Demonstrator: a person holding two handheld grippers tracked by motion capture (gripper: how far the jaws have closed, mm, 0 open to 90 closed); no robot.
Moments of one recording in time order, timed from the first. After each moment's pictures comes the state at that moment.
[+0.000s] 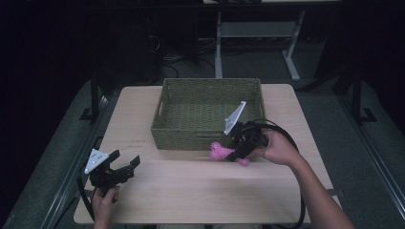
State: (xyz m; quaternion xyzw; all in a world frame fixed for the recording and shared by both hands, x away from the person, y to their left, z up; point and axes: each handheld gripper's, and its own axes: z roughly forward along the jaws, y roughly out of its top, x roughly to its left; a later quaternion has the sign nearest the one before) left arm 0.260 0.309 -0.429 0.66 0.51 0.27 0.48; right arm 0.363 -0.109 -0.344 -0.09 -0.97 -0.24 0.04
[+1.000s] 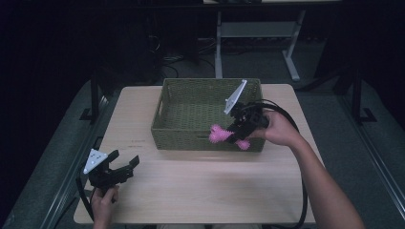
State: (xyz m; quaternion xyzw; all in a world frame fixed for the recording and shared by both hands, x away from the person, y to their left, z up) left arm 0.259 0.311 -0.428 0.66 0.51 0.27 0.49; right arm 0.396 -0.110 -0.307 -0.09 -0.96 -0.25 0.03
